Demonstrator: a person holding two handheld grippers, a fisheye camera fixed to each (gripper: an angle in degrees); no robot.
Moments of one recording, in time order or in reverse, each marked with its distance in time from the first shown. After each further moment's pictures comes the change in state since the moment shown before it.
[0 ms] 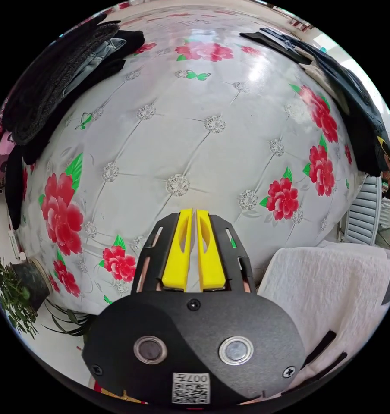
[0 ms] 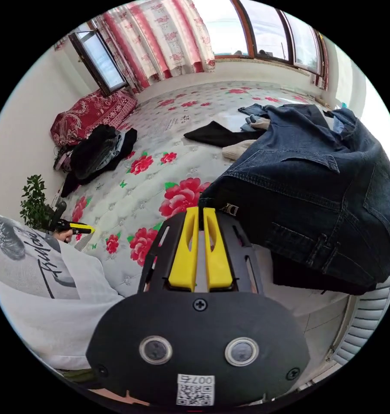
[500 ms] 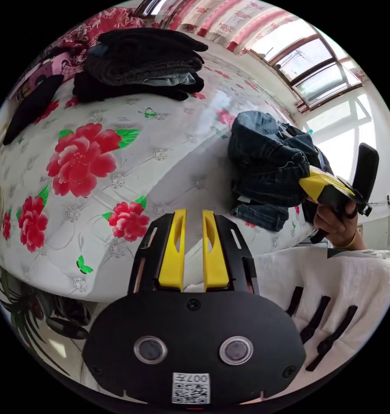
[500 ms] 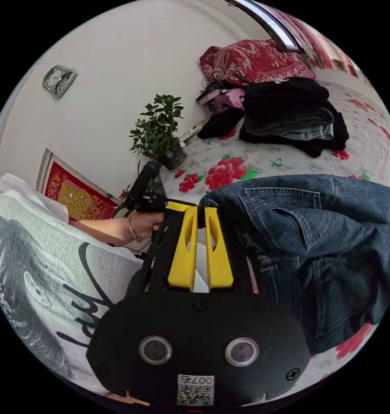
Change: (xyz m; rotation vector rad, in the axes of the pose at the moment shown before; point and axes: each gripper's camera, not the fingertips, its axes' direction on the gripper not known) left arm -0.090 0.165 -0.066 0.386 0.330 -0.278; right arm -0.492 -0.024 0.042 -0.253 -0.757 -0.631
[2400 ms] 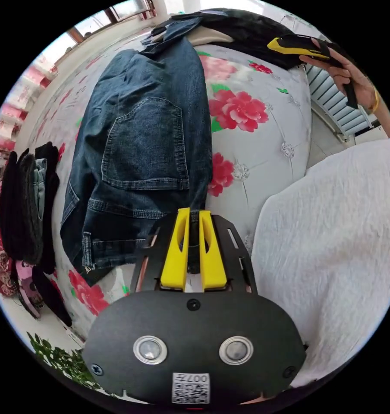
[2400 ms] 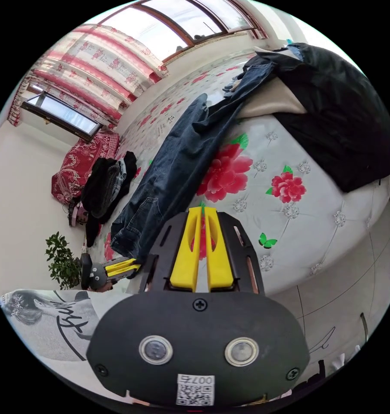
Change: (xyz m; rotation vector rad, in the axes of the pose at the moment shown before) left arm 0.297 0.135 0.091 -0.335 -0.314 0.949; right arm 0.103 0.252 -0.475 0.526 0.526 0.976
